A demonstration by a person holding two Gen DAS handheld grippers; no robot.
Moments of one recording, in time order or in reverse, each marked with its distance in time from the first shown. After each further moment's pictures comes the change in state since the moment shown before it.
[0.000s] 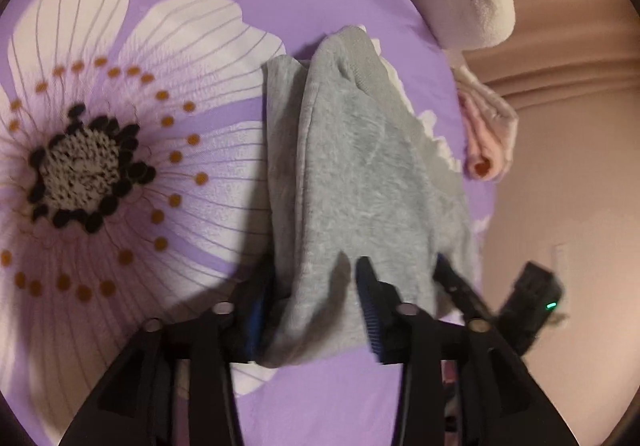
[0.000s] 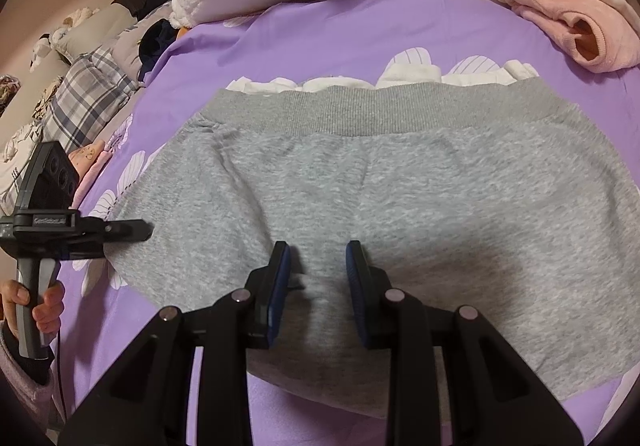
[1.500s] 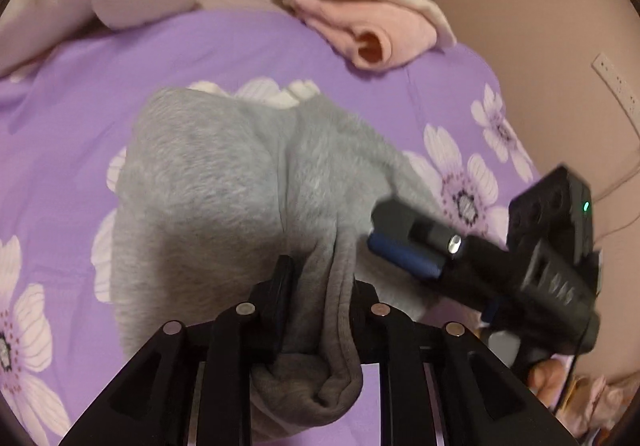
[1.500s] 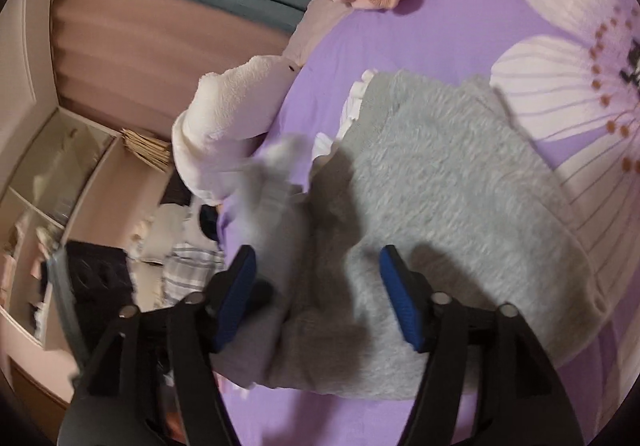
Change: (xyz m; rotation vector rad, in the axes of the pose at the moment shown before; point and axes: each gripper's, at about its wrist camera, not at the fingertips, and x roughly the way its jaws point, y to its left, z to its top) left arm 0.158 -0.248 -0.068 0.669 0.036 0.358; right arm -0.069 -0.151 -0.048 0.704 -0.256 0.450
